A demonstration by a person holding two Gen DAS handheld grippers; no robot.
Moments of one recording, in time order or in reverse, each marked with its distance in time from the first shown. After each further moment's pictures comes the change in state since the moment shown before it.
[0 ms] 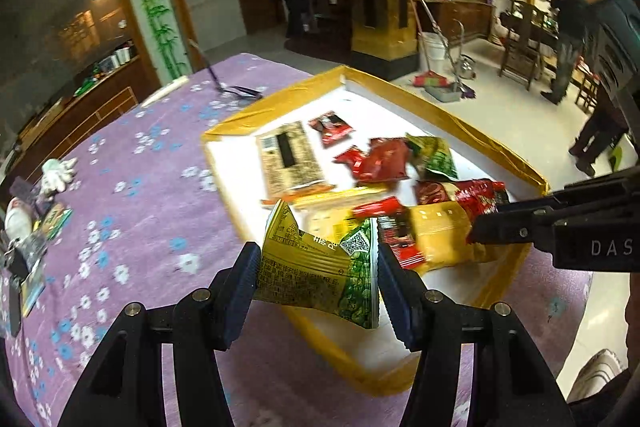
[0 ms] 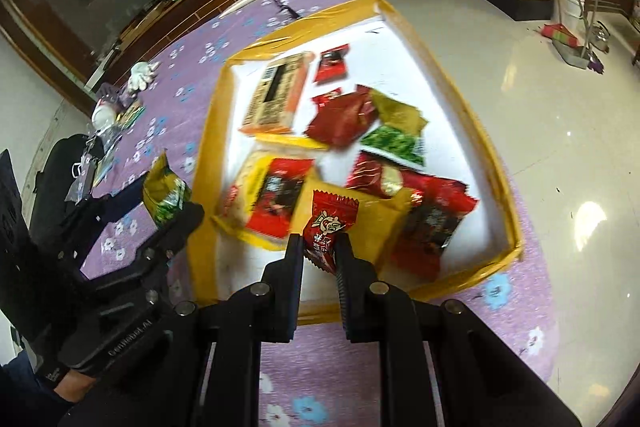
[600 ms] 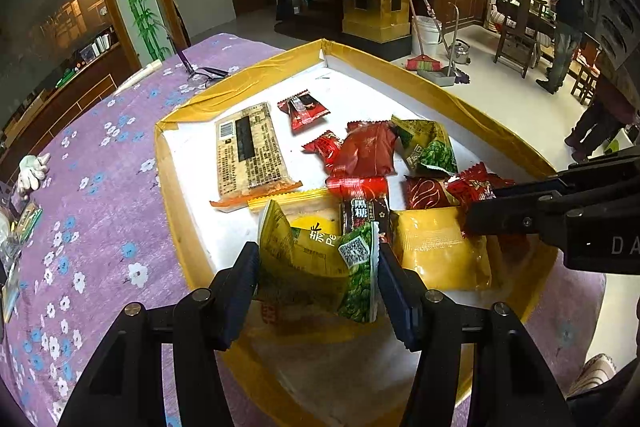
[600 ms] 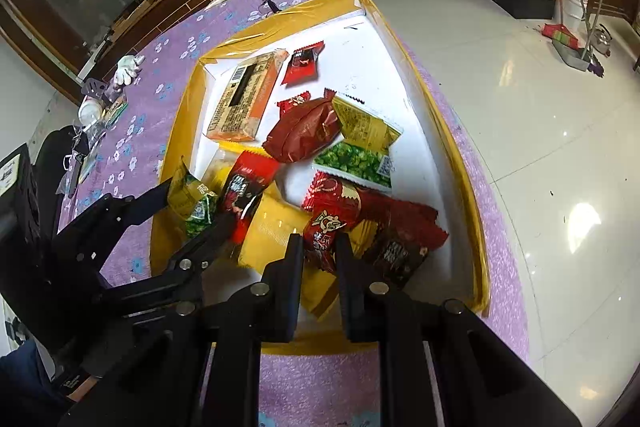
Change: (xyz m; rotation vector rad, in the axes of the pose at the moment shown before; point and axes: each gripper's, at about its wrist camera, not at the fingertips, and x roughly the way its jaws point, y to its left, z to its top) left arm 0.045 -0.018 0.008 -0.006 0.060 -0.028; right arm 0.019 -0.019 0.022 -0.038 0.042 -0.019
